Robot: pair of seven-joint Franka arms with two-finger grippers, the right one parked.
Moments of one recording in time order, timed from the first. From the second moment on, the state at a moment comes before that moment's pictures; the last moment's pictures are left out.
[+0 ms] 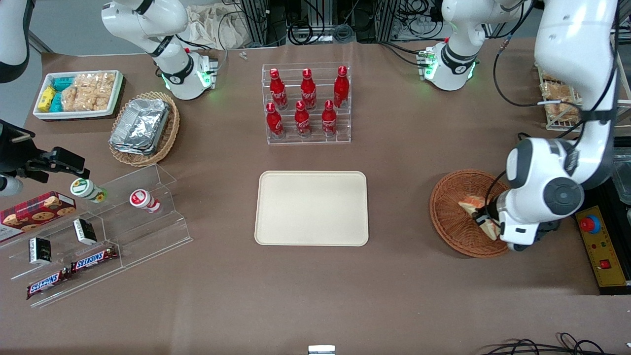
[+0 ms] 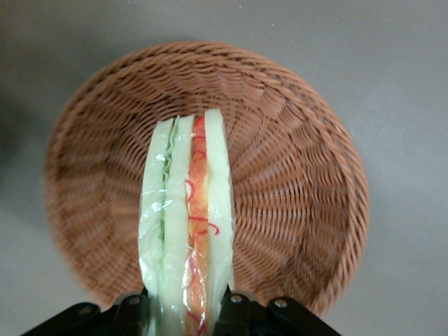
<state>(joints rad) 0.03 0.41 -0.13 -1.72 0.12 1.96 -0.71</state>
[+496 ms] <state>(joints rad) 0.03 0.34 -0.36 -1.43 0.09 1.56 -0.64</state>
